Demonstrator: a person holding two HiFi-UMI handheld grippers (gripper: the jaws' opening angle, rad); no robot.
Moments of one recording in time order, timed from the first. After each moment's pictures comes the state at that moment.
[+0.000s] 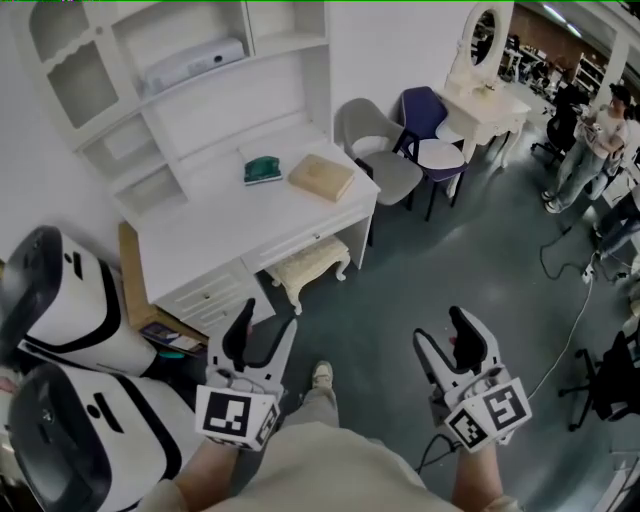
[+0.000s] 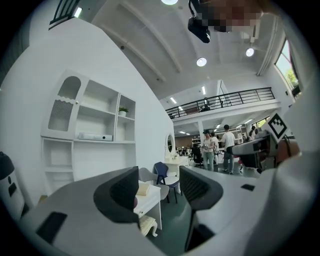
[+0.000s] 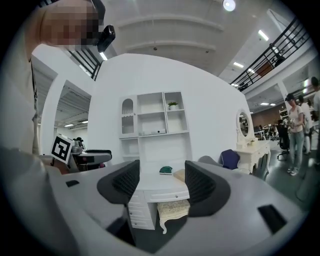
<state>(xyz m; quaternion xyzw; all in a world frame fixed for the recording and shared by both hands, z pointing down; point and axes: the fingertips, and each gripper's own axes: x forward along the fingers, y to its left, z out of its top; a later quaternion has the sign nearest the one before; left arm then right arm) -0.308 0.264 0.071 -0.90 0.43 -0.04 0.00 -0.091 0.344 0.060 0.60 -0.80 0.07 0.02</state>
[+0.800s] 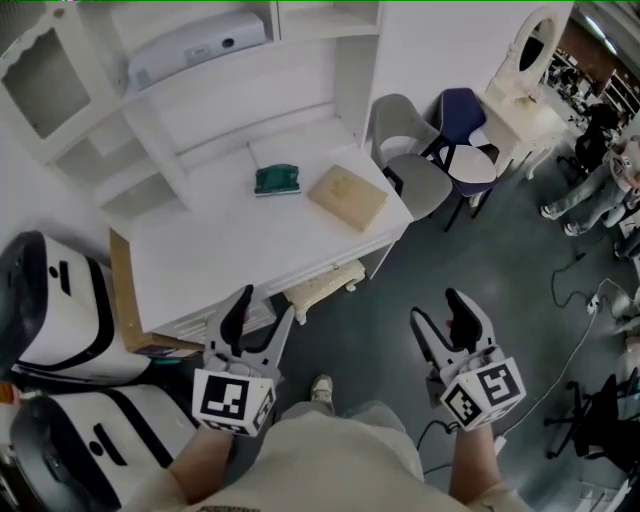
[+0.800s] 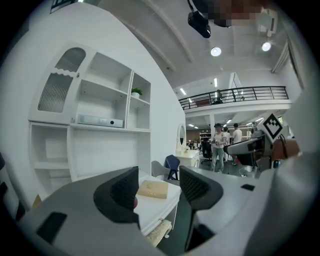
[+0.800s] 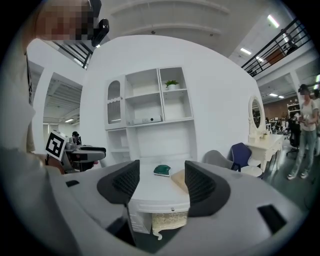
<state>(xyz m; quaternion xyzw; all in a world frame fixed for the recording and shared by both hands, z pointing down) -0.319 -0.008 0.106 -0.88 0.46 -0.07 -0.06 -0.092 0.040 0.093 0.57 -0.81 0.11 0.06</state>
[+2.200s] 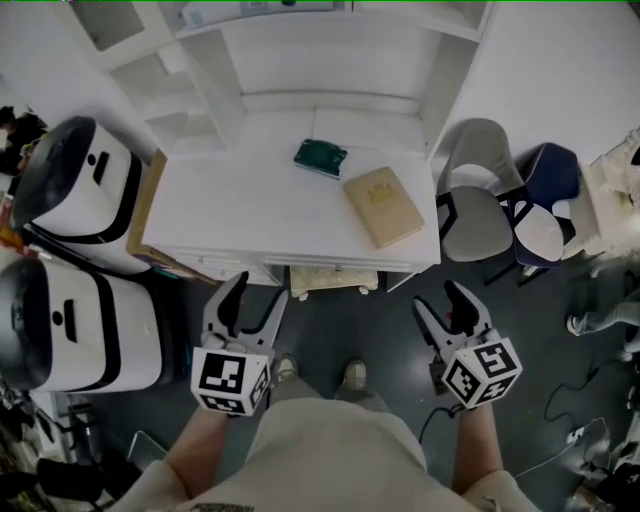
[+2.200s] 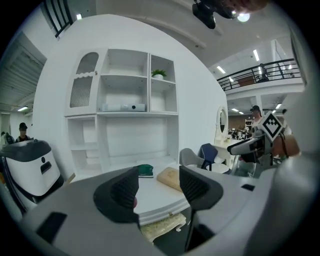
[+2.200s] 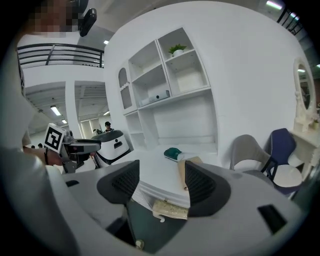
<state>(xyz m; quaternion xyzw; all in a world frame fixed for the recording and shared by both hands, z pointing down) -0.225 -0.058 0.166 -0.73 0.67 -0.13 -0.11 0.027 -0.132 0.183 0.35 -0.91 0.17 0.15</state>
